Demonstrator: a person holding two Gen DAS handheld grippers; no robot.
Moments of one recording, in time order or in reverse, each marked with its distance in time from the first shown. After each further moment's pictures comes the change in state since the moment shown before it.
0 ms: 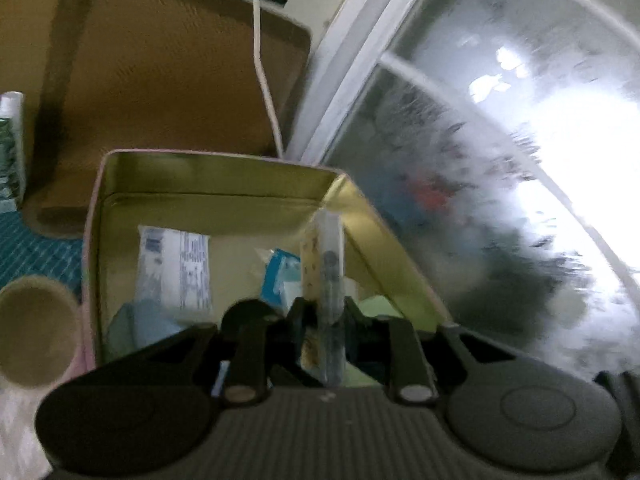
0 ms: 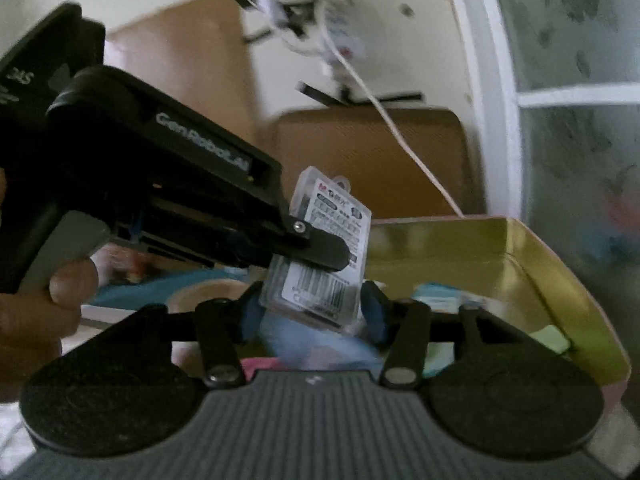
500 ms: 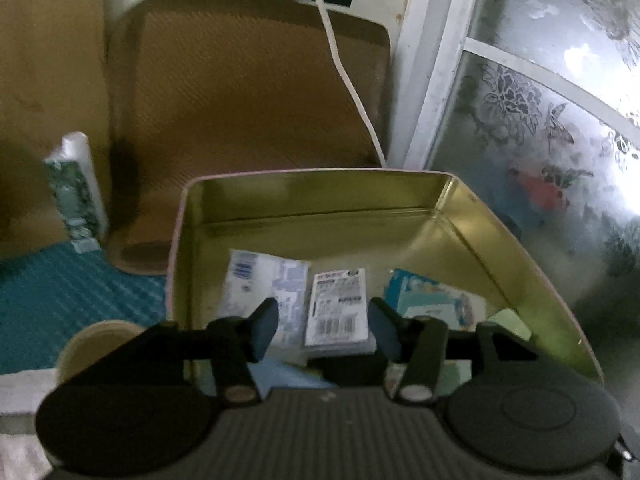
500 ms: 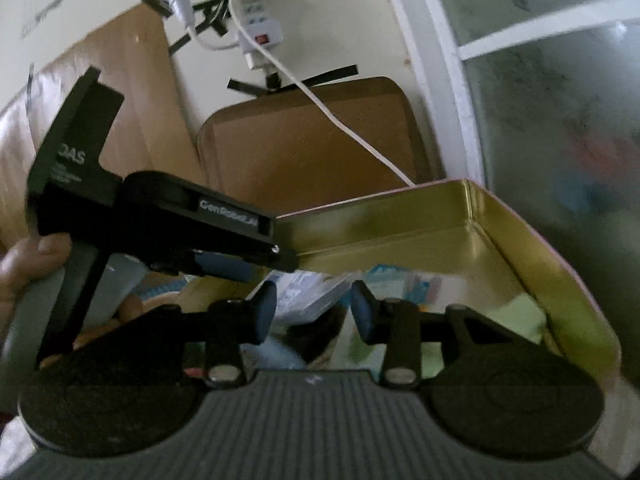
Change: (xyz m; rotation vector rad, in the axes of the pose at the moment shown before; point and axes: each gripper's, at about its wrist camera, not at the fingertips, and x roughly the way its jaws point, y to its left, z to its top) left arm 0.012 0.002 0.004 0.104 -0.009 0.332; right arm -0.009 -0.030 -0.016 0.193 -0.034 -0.027
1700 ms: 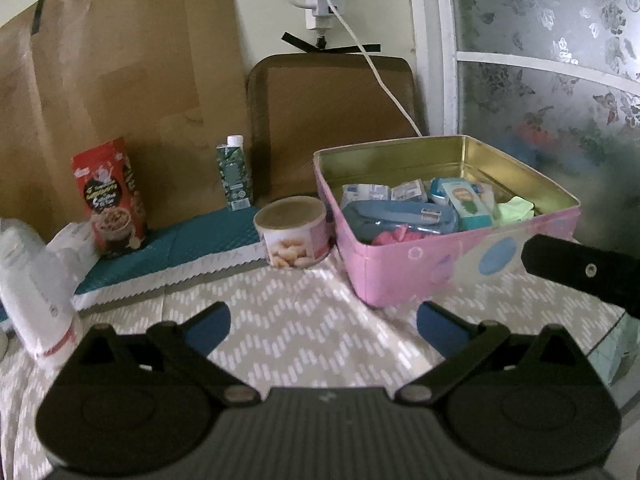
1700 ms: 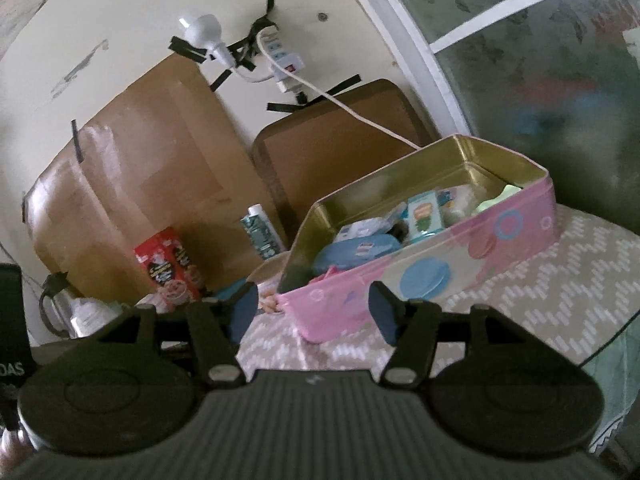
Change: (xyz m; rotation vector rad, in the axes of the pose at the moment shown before) left arm -0.179 0.018 -0.168 0.101 -0.167 0.250; right arm -0.132 0.084 -0.049 0.173 -0.028 0.025
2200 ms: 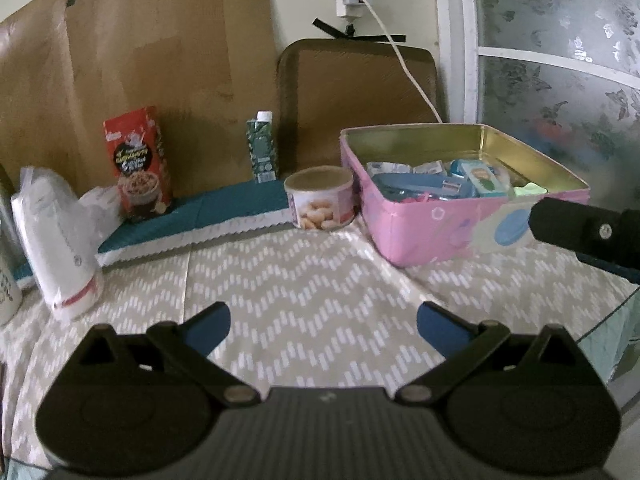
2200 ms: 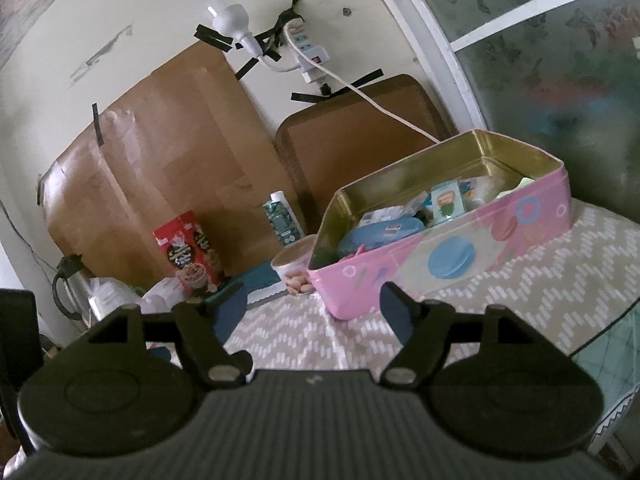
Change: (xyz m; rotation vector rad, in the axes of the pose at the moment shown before) left arm -0.016 0.015 -0.035 -0.054 0.025 0.039; right arm -0.010 0.021 -0.015 -0.024 0.013 0.021
